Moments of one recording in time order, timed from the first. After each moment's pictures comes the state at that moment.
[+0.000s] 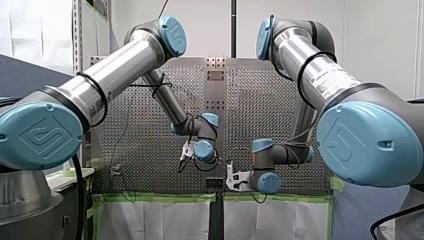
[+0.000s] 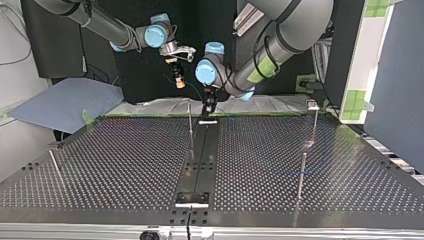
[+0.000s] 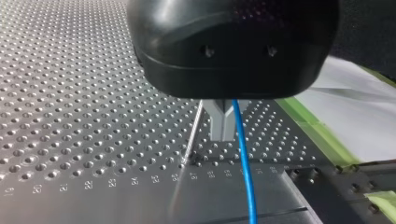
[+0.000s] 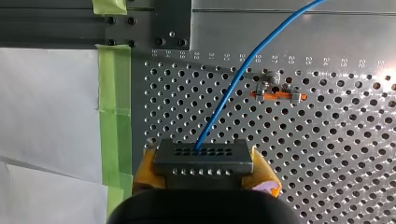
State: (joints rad) left arm -0.58 -2.43 -1.50 -2.63 -1.99 -1.41; right arm 2.12 -0.67 1.87 -0.99 1.51 1.55
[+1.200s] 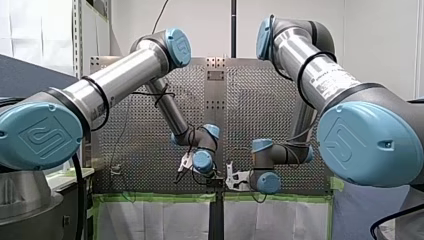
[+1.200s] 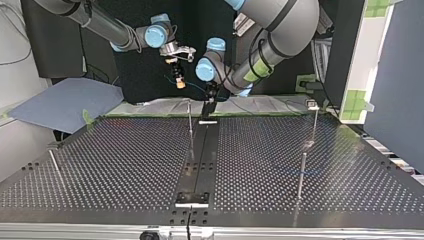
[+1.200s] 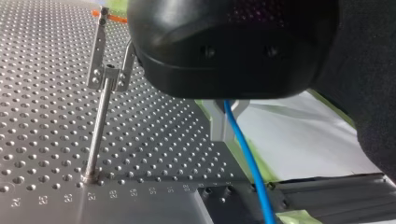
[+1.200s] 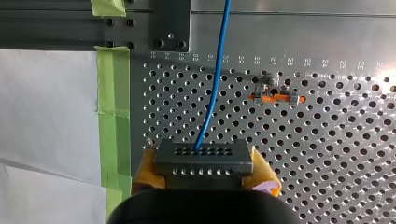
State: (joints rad) left arm -0.59 -2.52 -1.49 -2.70 -1.98 -1.40; right arm 2.13 -0.67 1.86 -0.99 1.51 1.55
